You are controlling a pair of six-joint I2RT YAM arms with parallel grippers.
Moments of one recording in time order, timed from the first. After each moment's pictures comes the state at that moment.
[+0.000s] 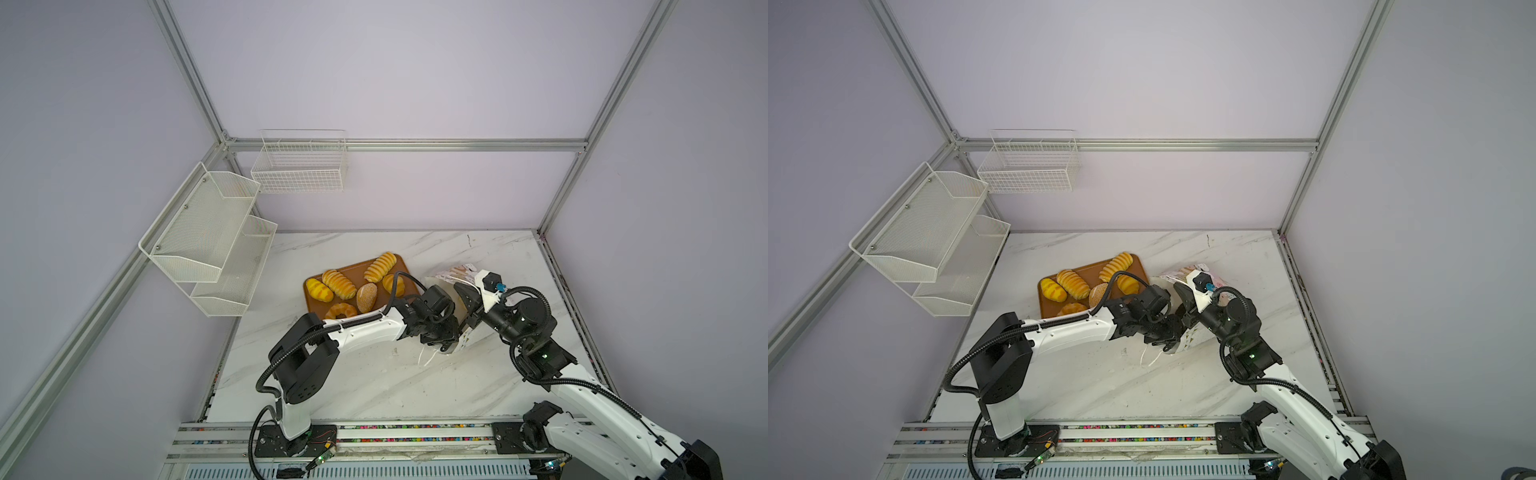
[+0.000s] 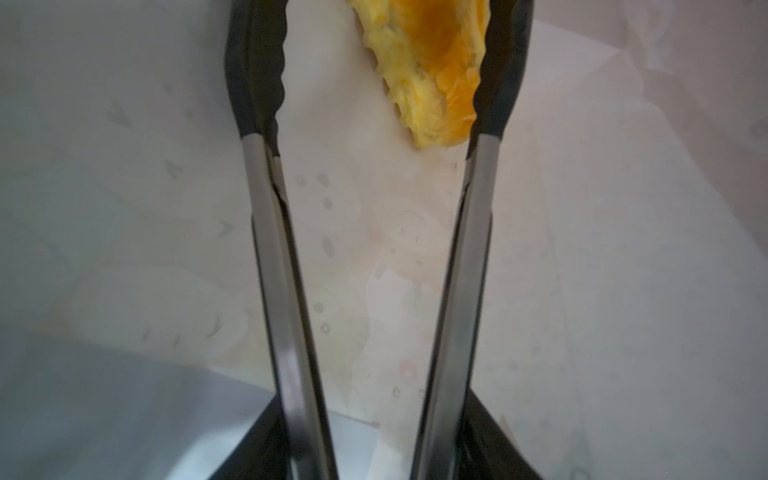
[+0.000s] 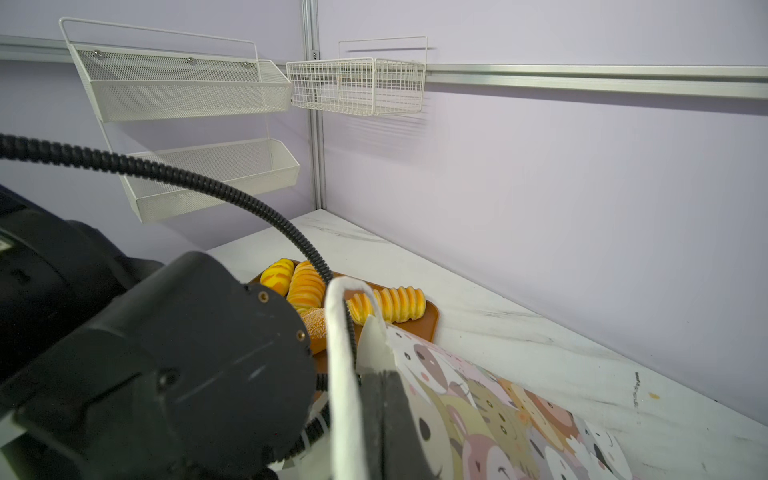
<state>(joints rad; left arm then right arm) -0.94 1.86 1.35 -0.37 0.29 -0.97 0.51 0.86 0.54 0.32 -0.26 -0.04</state>
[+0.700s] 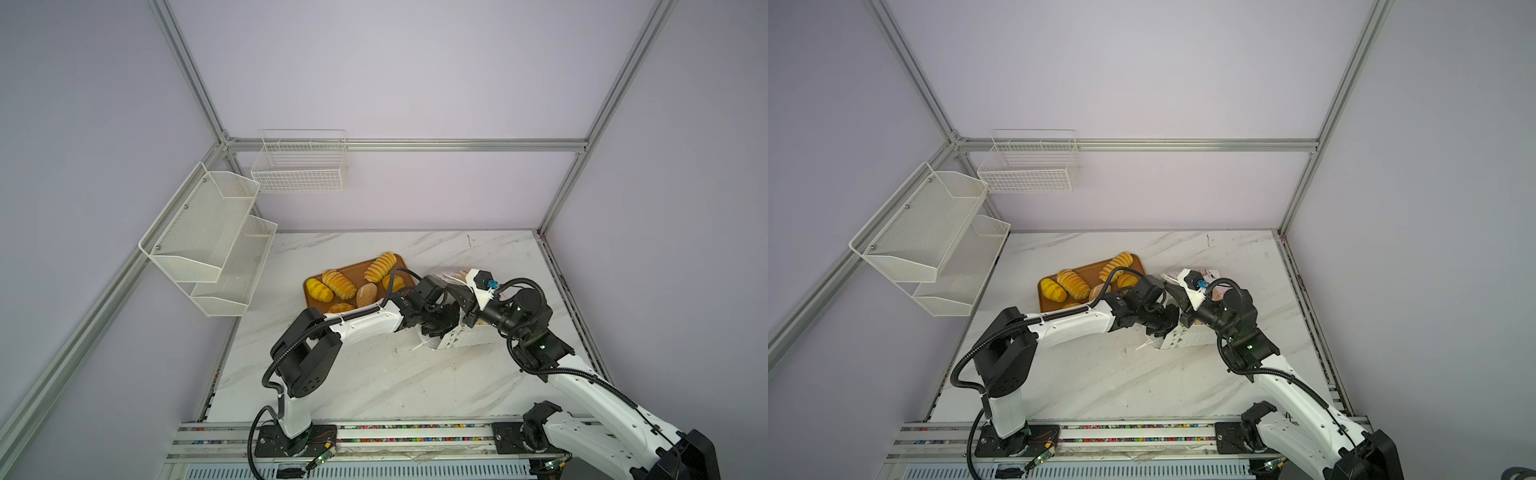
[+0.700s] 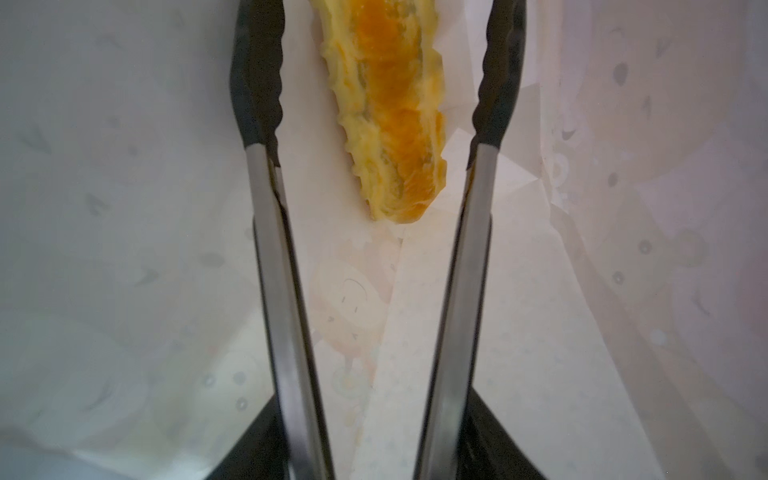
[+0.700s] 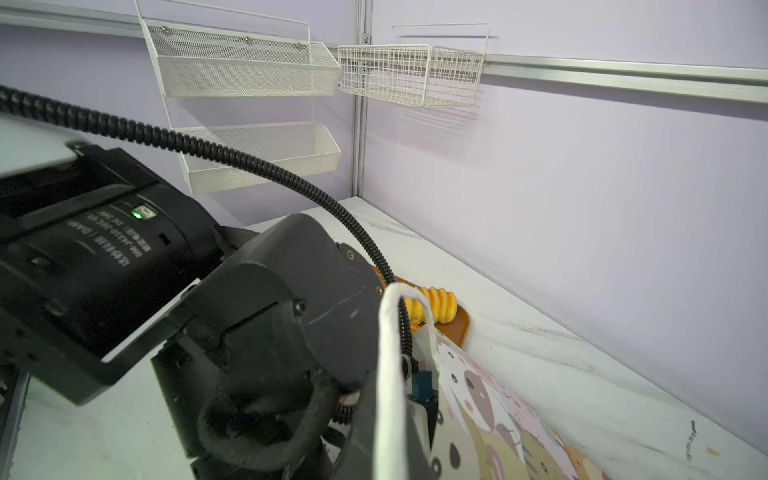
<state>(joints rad) -0.88 1.88 1.36 -0.29 0.44 -0.98 0.50 0.94 0.62 0.26 -0.43 -0.12</state>
